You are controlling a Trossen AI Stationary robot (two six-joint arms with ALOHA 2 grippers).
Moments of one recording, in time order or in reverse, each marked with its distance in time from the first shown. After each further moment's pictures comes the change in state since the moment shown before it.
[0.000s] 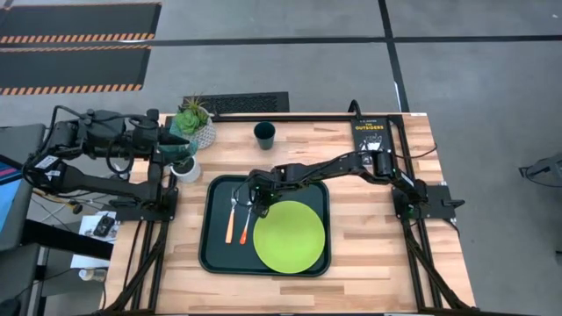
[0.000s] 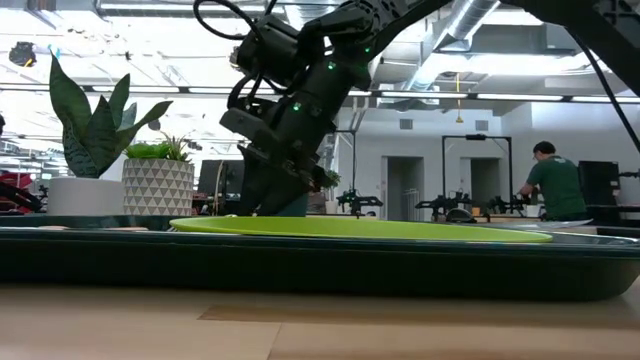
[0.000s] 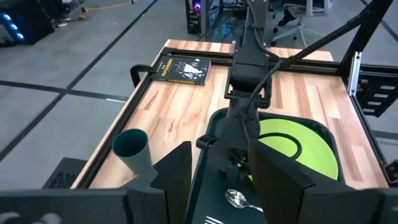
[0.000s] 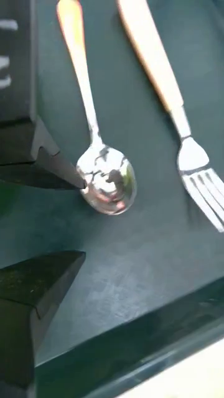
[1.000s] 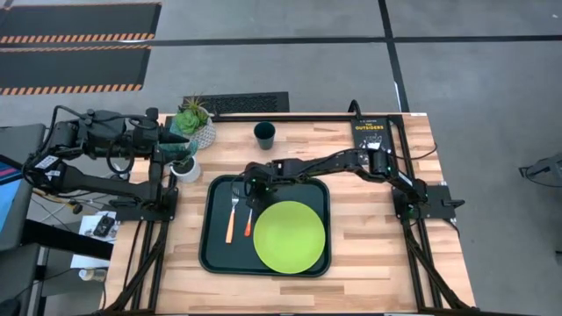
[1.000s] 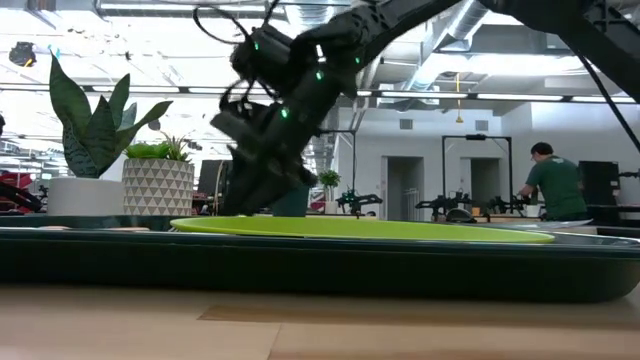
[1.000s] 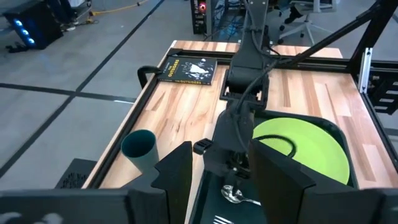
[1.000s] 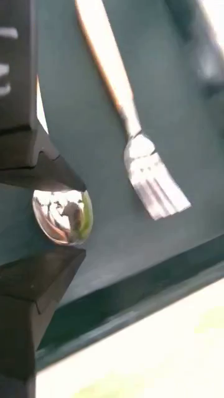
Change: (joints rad) left arm 0.000 0.000 0.000 0.000 -0.027 0.025; right arm -0.040 0.042 0.062 0.054 -0.007 -0.036
